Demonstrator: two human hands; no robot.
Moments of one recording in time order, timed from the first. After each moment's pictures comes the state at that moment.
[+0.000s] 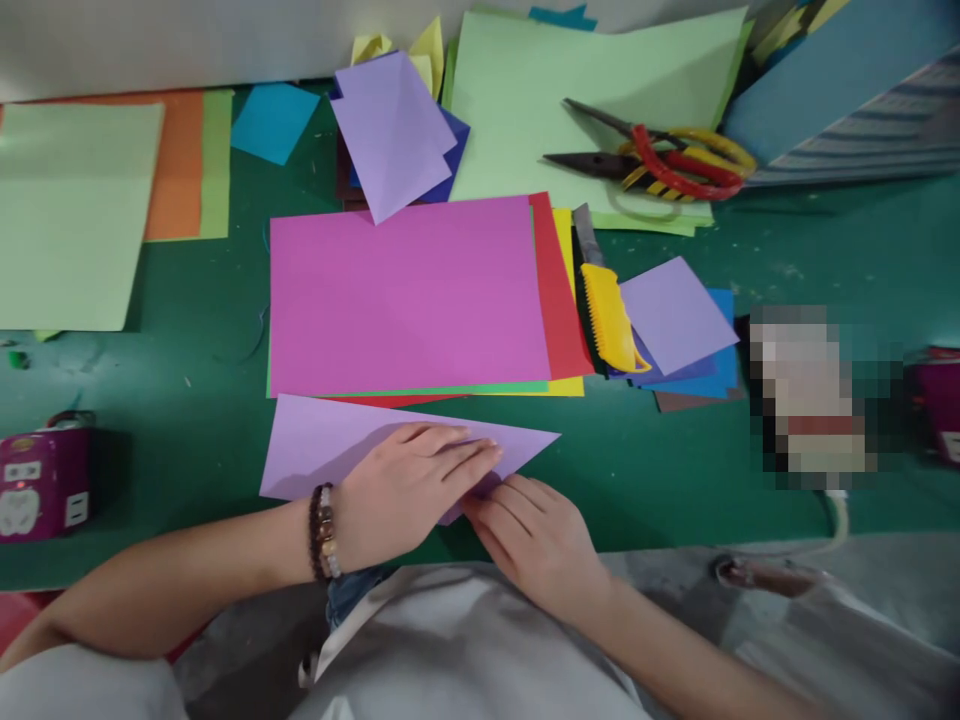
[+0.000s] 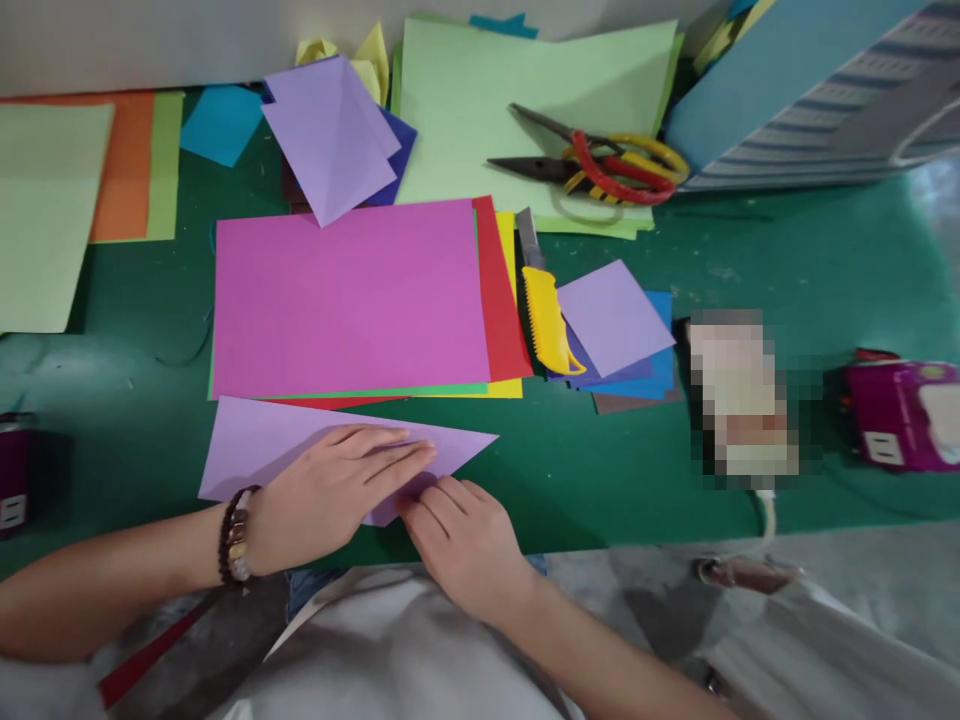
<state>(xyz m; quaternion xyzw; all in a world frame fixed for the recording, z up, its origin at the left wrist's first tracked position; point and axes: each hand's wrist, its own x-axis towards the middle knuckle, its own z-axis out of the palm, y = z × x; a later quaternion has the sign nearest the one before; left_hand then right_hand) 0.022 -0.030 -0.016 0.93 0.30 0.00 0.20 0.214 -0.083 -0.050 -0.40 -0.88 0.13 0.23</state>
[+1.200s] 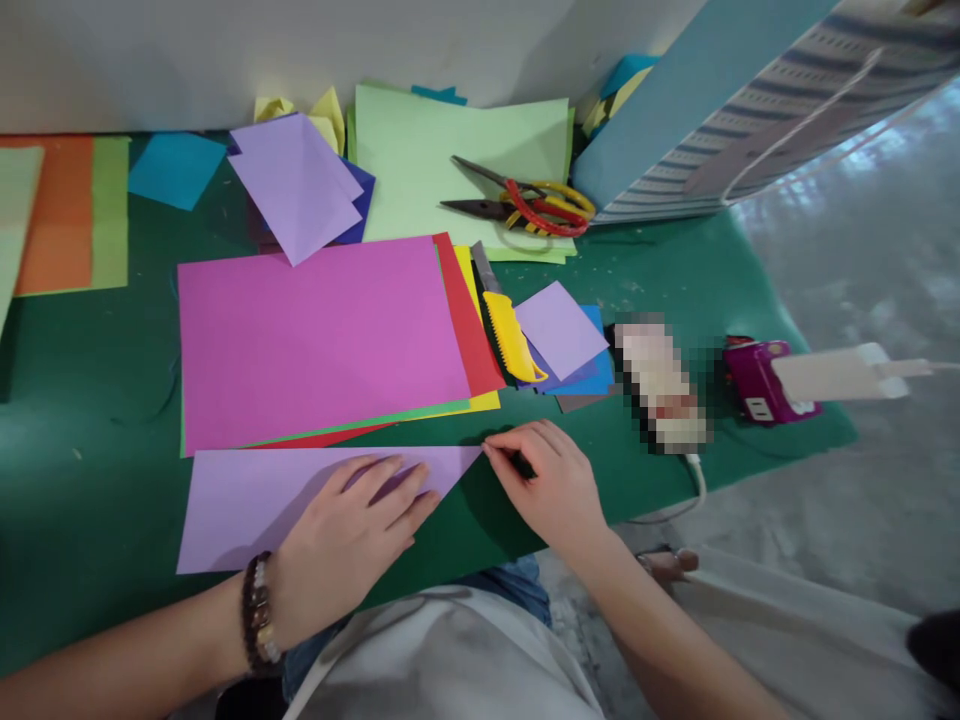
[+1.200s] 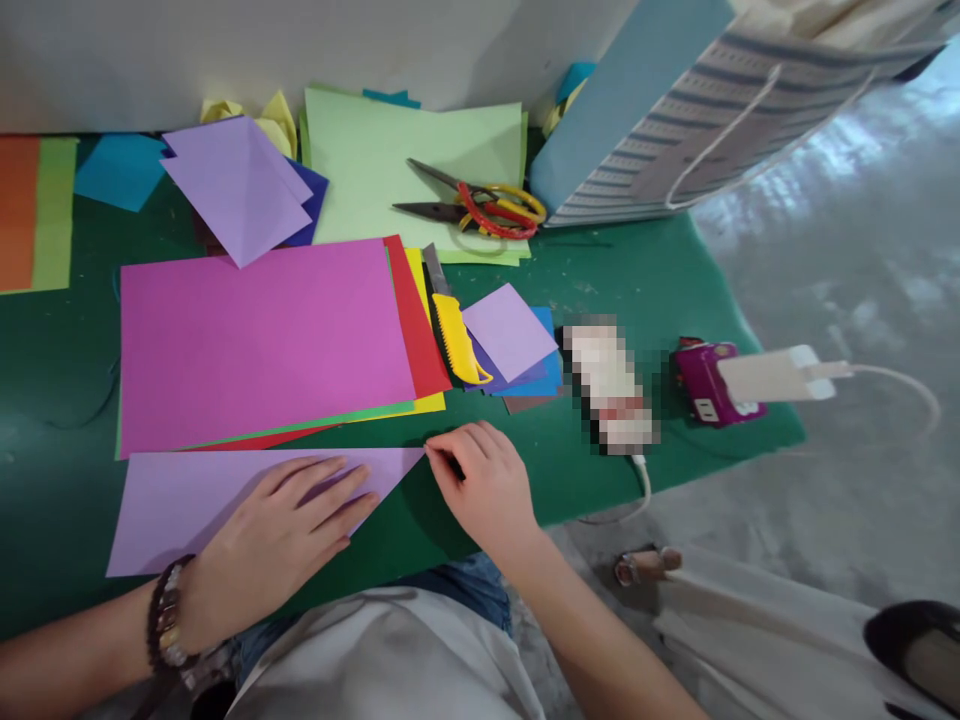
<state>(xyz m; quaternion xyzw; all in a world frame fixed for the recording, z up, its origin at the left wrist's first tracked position) 0.026 -0.035 -0.029 0.95 0.29 0.01 0.12 0.274 -0.040 -0.048 -0.60 -0.76 0.09 0.24</state>
